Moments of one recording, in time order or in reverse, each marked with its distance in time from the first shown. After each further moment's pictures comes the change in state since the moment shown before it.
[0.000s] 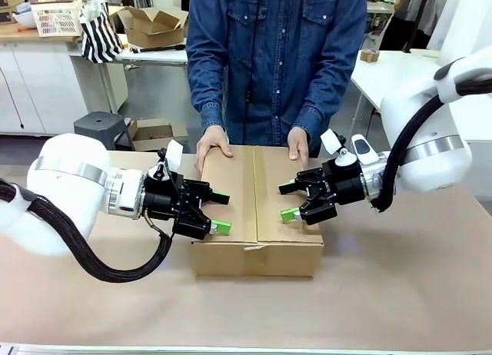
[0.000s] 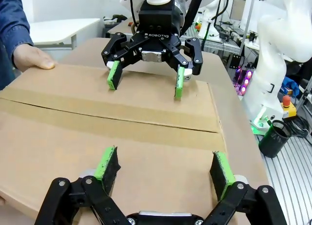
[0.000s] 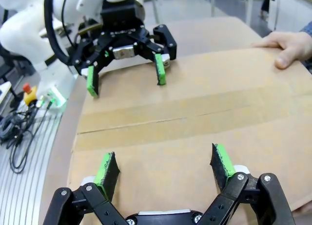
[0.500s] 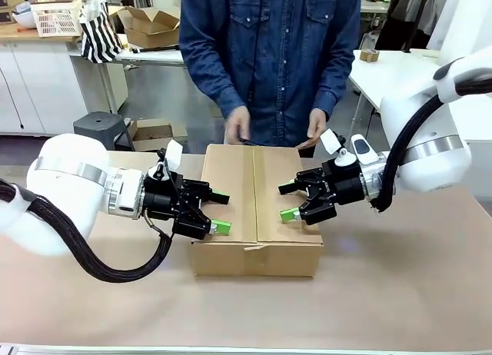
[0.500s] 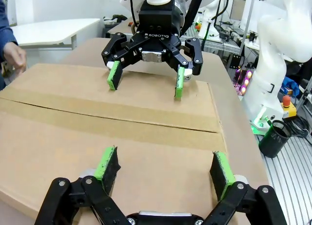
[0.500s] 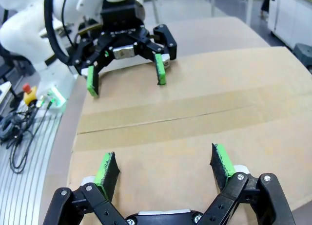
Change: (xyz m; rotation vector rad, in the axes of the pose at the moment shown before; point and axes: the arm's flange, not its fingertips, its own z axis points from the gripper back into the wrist) left arm 0.000 0.000 0.000 0.000 0.000 0.000; right arm 0.000 0.000 0.000 0.000 0.000 0.000
